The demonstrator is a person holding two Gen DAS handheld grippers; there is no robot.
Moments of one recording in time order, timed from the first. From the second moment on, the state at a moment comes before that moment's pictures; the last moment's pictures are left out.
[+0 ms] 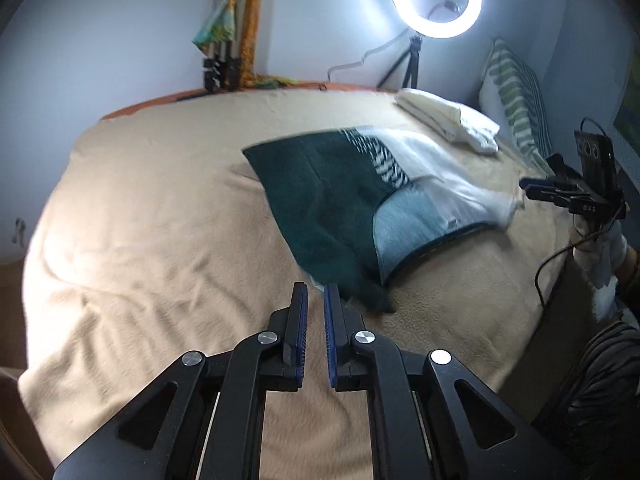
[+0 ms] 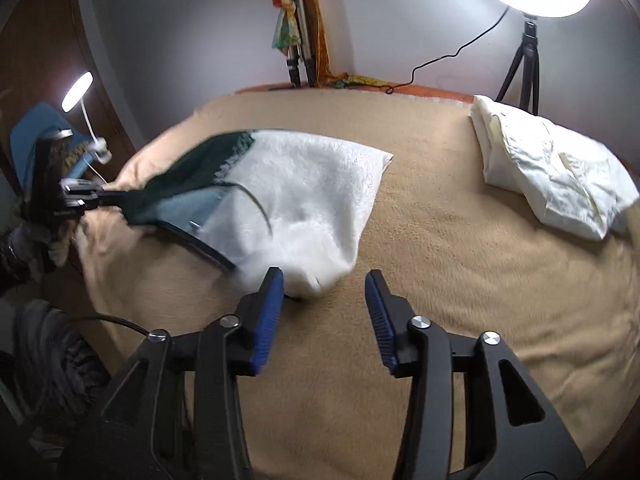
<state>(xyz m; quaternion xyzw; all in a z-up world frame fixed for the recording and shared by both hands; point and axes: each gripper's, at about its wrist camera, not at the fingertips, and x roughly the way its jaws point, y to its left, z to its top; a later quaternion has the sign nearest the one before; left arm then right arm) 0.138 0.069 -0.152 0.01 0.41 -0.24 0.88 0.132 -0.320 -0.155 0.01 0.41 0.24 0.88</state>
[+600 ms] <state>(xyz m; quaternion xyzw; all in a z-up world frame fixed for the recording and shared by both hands) 0.218 0.000 -0.153 -0.03 0.41 -0.22 0.88 0.228 -0.222 -0.169 0.06 0.44 0.25 0.86</state>
